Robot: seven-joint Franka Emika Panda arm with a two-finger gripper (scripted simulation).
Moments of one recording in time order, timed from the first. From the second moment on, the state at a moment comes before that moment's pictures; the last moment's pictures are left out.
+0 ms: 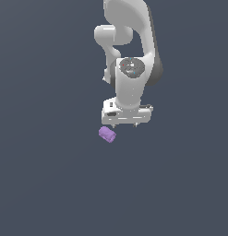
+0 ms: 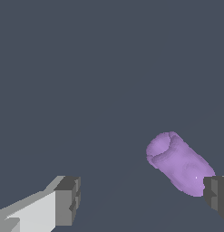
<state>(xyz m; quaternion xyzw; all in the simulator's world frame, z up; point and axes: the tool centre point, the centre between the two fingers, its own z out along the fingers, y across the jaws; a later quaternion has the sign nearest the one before) -0.010 0.051 0.159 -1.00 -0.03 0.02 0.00</state>
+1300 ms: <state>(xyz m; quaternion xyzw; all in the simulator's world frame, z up) -0.007 0.057 0.164 -1.00 -0.07 0.00 0.02</state>
